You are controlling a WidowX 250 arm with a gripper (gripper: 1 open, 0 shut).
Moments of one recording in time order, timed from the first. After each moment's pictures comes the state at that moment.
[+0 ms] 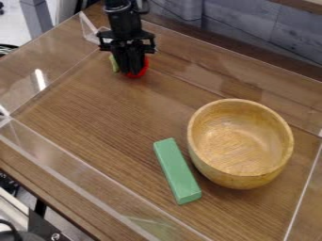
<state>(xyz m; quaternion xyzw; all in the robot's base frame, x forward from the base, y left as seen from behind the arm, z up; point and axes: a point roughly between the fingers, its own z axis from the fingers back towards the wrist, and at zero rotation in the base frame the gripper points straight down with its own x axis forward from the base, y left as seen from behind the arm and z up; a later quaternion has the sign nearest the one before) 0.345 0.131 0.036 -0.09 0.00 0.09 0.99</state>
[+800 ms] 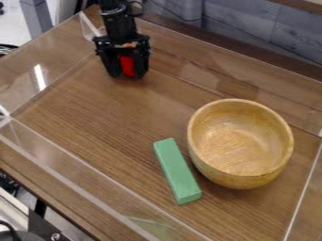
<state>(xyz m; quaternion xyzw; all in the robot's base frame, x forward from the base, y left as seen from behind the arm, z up) 0.341 0.137 0.031 -0.11 0.03 0.10 0.99</state>
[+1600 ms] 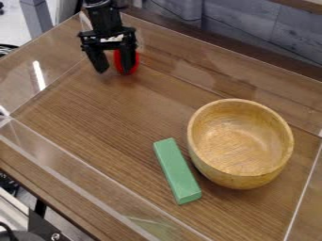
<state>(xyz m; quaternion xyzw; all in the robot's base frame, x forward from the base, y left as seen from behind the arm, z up) 0.329 0.156 0.040 -0.12 0.04 0.14 0.98</state>
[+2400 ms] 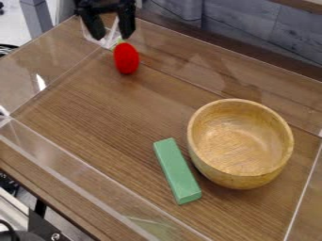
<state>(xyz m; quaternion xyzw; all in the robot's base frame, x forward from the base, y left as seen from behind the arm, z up) 0.334 0.141 0.108 -0.11 0.01 0.12 0.99</state>
